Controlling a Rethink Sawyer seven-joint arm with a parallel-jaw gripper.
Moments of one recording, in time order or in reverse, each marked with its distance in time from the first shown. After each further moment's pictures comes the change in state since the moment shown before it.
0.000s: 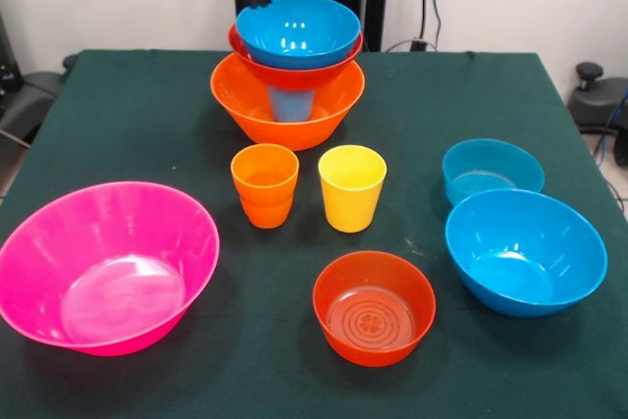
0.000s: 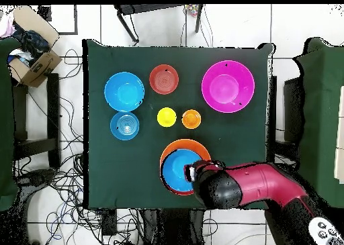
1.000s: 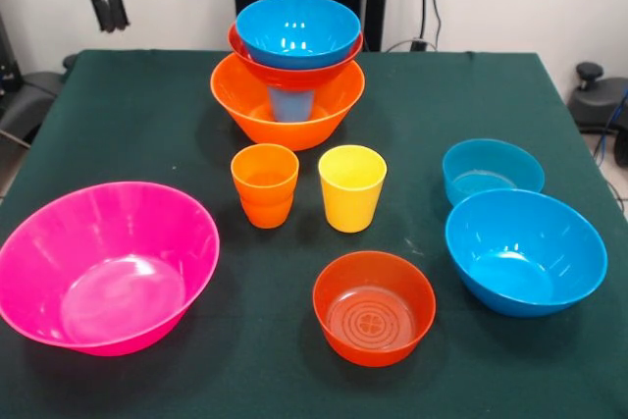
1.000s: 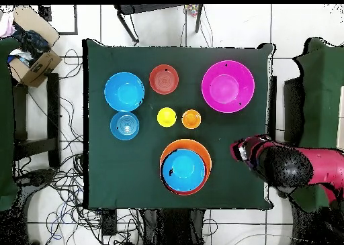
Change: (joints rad) arm -0.273 0.208 0.177 -0.294 -0.091 0.198 -0.418
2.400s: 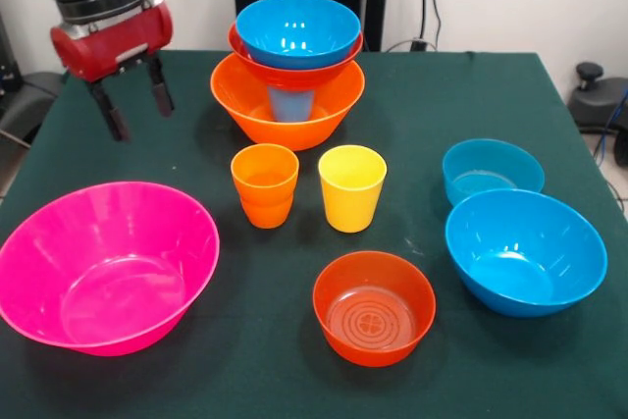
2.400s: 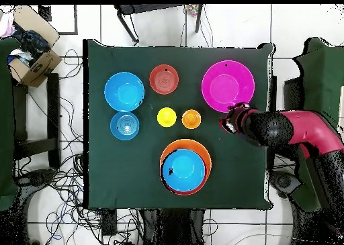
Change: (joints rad) arm 0.101 0.280 0.055 -0.263 -0.121 0.123 -0.428
